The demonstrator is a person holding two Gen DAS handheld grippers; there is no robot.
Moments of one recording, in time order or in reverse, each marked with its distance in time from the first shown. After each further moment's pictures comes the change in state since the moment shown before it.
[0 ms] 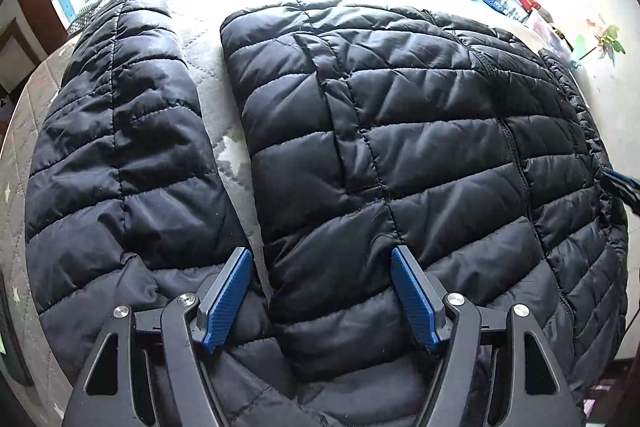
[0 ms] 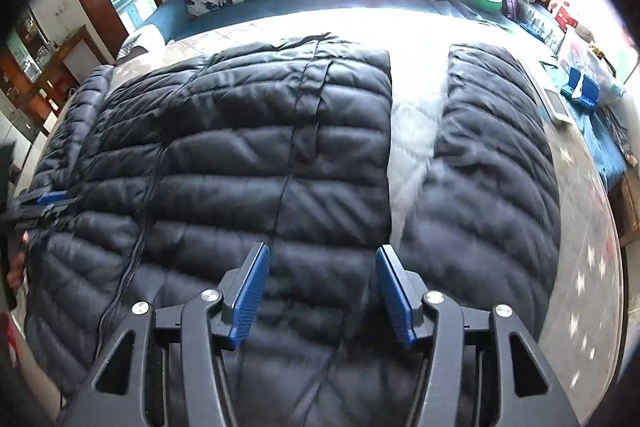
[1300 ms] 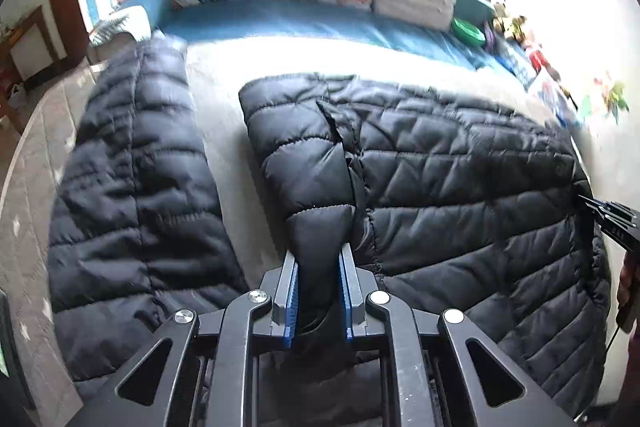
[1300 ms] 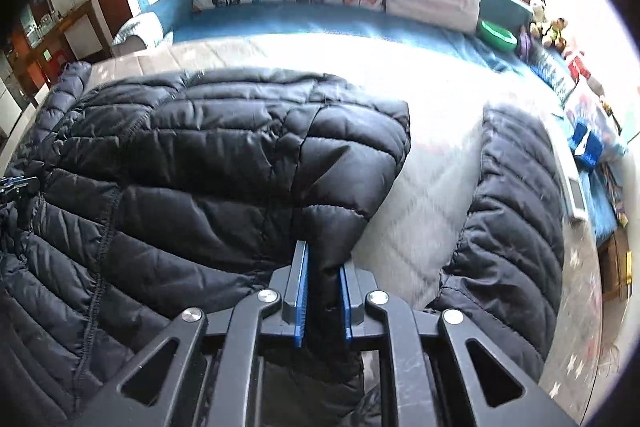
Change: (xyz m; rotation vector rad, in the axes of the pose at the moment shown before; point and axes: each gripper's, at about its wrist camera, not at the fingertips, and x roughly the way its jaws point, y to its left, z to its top) left arm -0.024 0.009 0.065 -0.110 -0.193 -0.003; right arm 0.013 0.032 0.069 -0.132 -0.115 -0.073
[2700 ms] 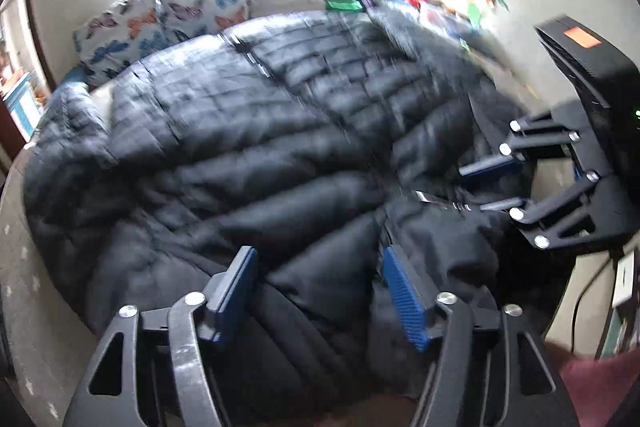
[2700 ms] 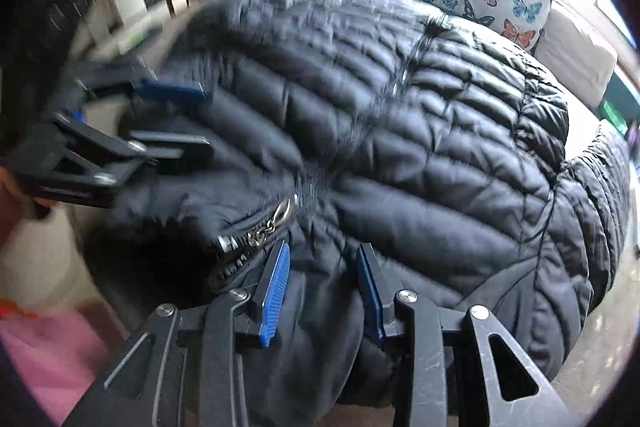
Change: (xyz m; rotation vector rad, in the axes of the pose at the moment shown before) left arm -0.096 -0.125 -0.248 0.440 -0.051 -0.134; right arm -0.070 0.157 -0.194 -0.480 0.090 0.253
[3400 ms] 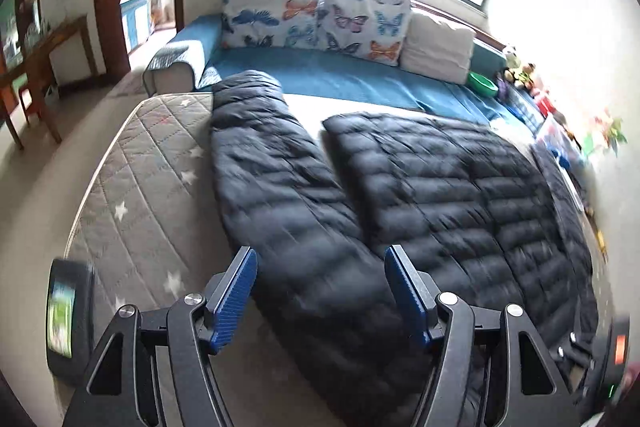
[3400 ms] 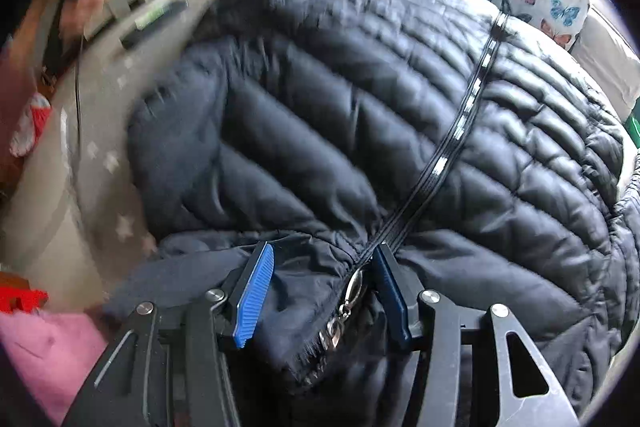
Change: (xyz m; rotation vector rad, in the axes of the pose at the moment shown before) left arm -0.069 0.292 0.086 -0.507 -0.086 0.209; right arm 0.021 0.039 0.040 -0.075 0.011 0.069
